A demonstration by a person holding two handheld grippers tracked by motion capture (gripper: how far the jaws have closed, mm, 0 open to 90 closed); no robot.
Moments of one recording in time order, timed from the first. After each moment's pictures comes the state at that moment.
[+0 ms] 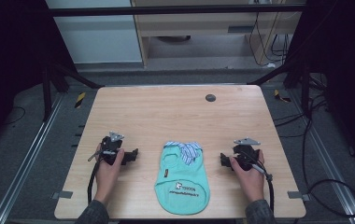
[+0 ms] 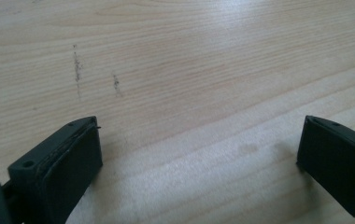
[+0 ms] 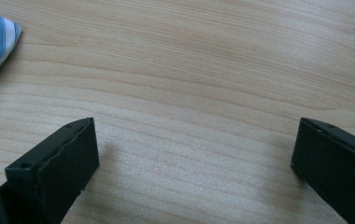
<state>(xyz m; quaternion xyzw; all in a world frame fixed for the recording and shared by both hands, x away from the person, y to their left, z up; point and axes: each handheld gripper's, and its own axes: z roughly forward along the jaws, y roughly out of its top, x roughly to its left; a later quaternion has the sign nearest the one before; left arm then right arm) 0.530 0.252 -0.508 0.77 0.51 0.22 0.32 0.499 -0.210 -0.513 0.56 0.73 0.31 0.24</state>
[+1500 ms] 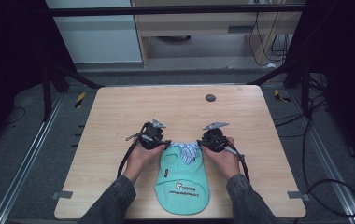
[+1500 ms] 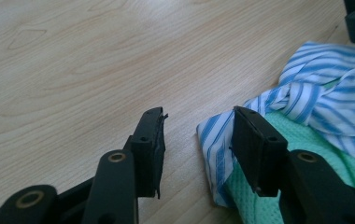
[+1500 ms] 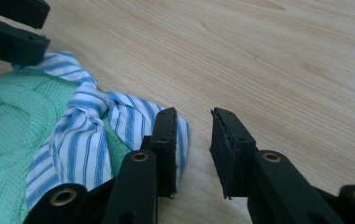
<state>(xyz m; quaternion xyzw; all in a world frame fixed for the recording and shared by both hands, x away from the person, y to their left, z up) 0.562 0.124 -0.472 0.85 0.39 0.14 0.31 0.544 -0.124 -0.479 0.46 0.80 0.35 0.16</state>
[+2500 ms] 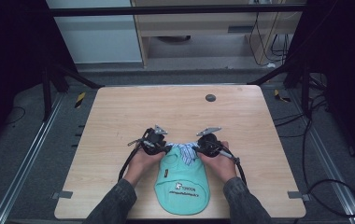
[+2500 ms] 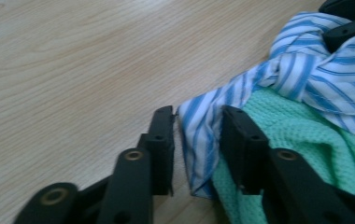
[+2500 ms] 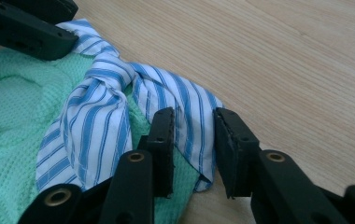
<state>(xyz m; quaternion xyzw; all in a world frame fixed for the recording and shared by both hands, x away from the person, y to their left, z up) 0.552 0.122 -0.489 0.86 0.37 0.12 0.32 0.536 -0.108 -0.493 0.44 0.82 0.33 0.15</state>
